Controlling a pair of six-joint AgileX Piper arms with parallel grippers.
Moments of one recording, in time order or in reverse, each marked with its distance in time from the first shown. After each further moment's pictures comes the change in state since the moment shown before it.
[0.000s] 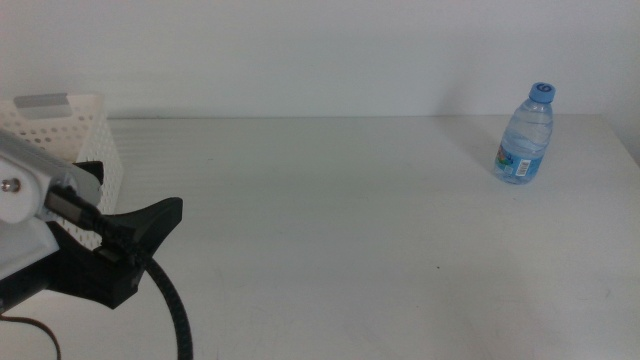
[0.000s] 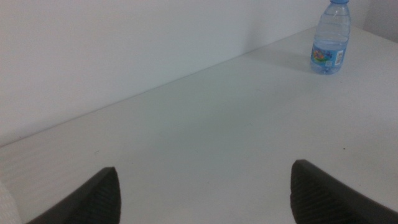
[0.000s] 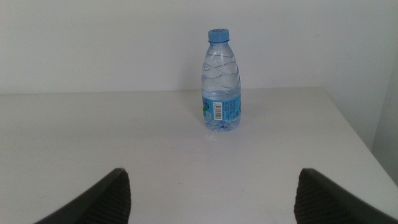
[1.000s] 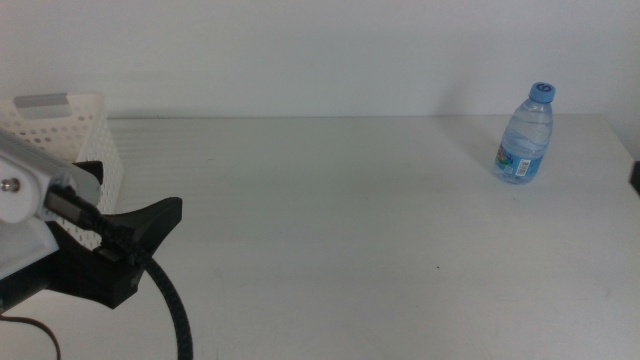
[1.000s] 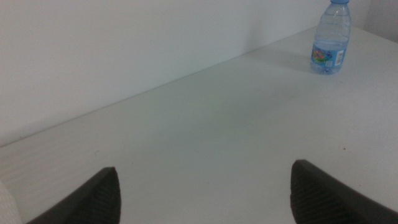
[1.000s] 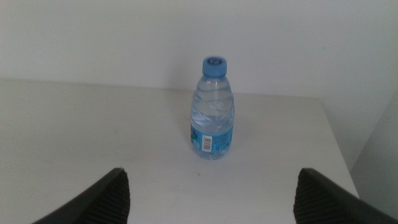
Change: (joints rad) left arm 0.000 0.000 0.000 0.000 0.000 0.000; right arm 0.000 0.769 -0.528 -0.088 -0.034 0.007
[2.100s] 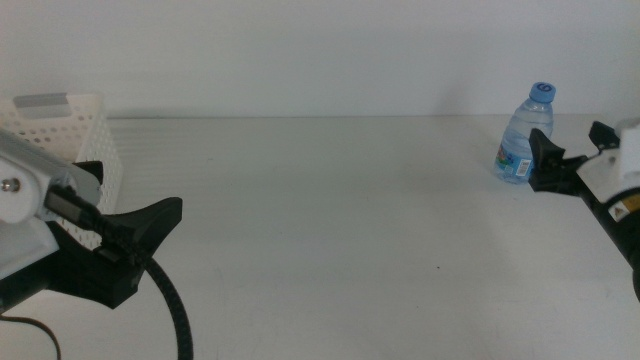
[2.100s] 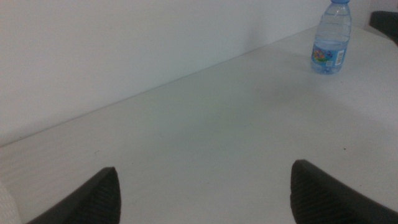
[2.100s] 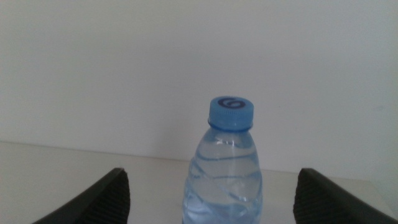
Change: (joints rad) left arm 0.000 0.000 0.000 0.000 0.000 0.000; right arm 0.001 0.984 -0.051 -0.026 -1.207 -0.026
